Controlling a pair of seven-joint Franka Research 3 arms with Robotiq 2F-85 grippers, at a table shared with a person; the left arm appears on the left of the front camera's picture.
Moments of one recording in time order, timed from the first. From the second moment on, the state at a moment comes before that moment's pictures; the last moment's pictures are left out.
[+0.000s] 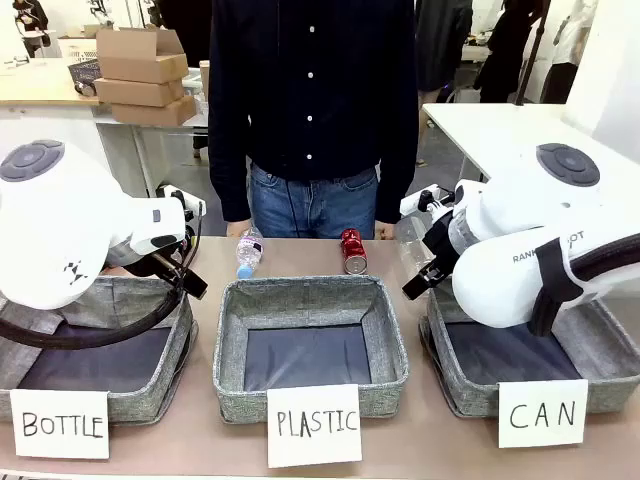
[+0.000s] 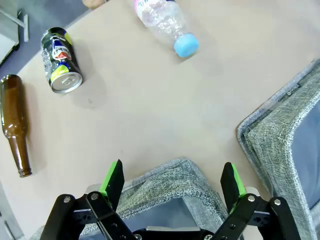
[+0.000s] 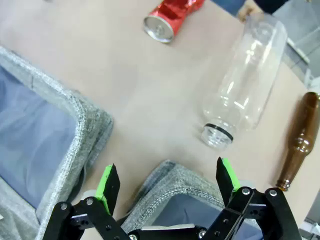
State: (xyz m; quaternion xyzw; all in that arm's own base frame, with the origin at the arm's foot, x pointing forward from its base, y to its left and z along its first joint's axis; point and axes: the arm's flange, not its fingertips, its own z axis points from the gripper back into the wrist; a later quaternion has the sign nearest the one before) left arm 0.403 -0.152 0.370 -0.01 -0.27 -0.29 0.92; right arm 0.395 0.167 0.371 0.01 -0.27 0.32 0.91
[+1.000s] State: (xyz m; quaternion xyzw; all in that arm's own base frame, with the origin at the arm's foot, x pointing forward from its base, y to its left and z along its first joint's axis) left arm 0.403 -0.152 0.370 -0.01 -0.27 -0.29 0.92; right arm 0.395 0.167 0.371 0.01 -0.27 0.32 0.91
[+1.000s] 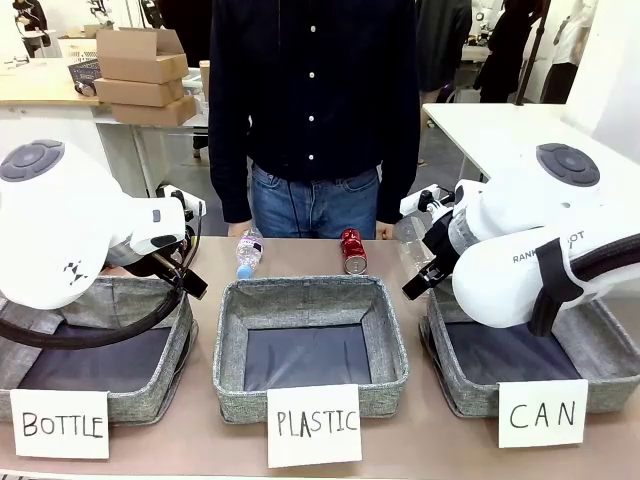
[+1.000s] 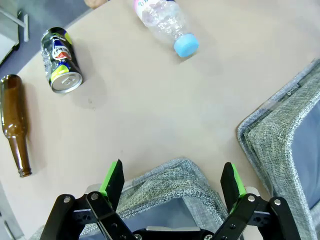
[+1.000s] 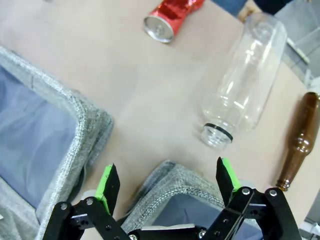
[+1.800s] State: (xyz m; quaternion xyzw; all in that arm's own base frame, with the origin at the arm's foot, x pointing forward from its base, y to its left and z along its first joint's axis) left arm 0.252 -0.177 0.556 0.04 -0.29 -0.26 0.92; right arm 0.259 0.119 0.566 0.04 -0.28 0.32 0.90
